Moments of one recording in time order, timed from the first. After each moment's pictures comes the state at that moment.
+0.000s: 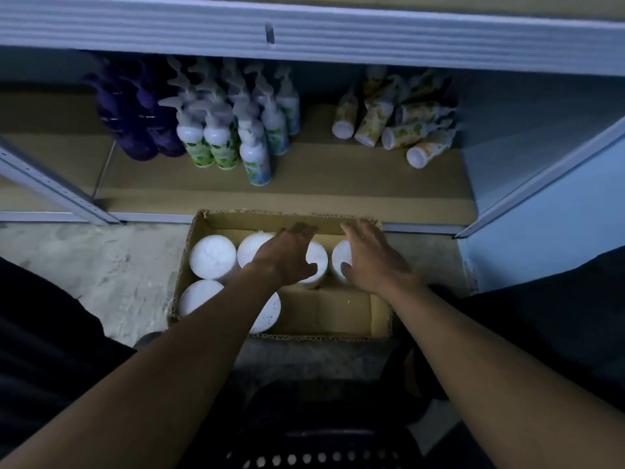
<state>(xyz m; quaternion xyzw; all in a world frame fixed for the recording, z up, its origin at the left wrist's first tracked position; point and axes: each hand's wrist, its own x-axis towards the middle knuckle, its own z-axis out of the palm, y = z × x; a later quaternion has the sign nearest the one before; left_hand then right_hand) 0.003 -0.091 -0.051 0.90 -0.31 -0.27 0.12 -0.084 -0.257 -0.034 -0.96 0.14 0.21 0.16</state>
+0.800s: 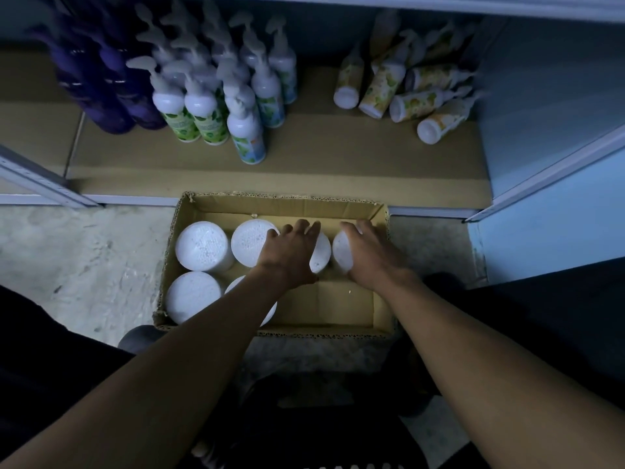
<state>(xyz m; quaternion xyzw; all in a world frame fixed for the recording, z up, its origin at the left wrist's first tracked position) -0.005 -0.103 -0.091 0.90 -0.35 -0.25 -0.04 -0.073 -0.260 -0.081 -0.95 0.14 0.25 0.13</state>
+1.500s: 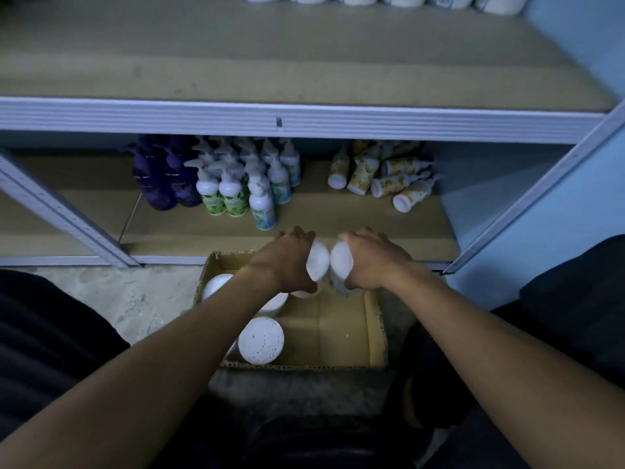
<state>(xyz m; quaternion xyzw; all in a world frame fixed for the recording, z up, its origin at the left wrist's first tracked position) 0.003 -0.090 0.059 0.91 -0.35 -0.19 0.06 -0.064 -0.260 0.069 -0.96 0.10 0.23 0.13</state>
